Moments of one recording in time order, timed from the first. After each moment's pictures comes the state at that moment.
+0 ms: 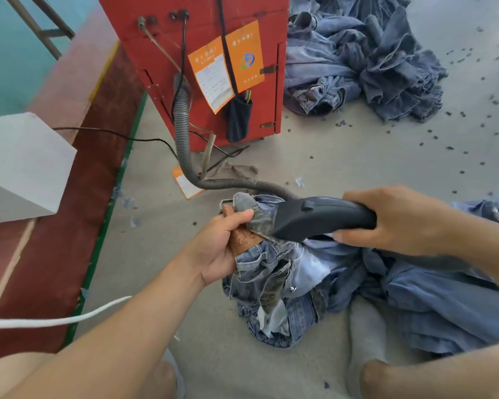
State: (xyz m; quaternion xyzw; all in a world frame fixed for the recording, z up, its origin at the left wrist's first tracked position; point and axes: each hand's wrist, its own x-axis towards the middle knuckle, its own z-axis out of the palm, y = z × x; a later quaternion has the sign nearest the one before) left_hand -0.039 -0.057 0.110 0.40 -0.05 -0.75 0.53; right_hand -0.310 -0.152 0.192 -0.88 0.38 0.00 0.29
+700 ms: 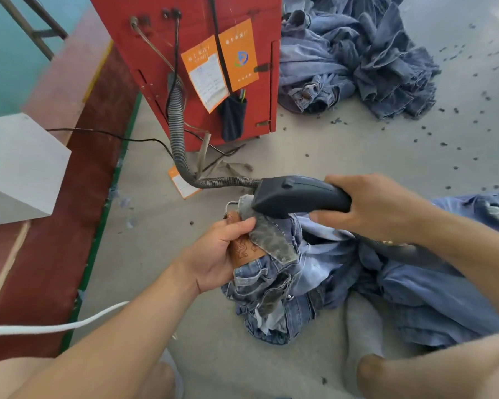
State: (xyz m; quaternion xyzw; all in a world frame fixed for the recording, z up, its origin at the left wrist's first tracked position) left_hand -0.040 -0.043 0.105 0.39 -0.12 -0.78 0.49; right_hand -0.290 -0.152 0.186 -0.87 0.39 -0.06 0.29
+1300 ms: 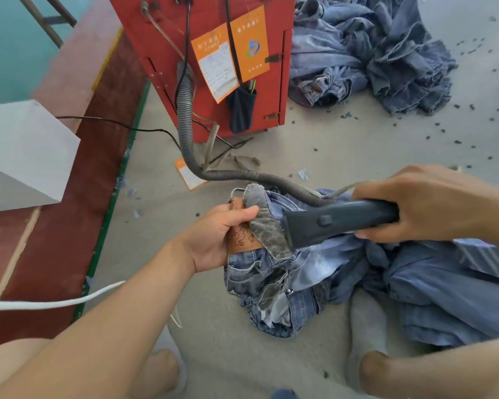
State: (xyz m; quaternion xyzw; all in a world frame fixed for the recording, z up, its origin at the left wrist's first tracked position) left_hand -0.022 -0.048 0.111 0.43 -0.18 -0.77 0.43; right_hand -0.323 -0.158 0.212 -0.95 0.29 0.05 0.13
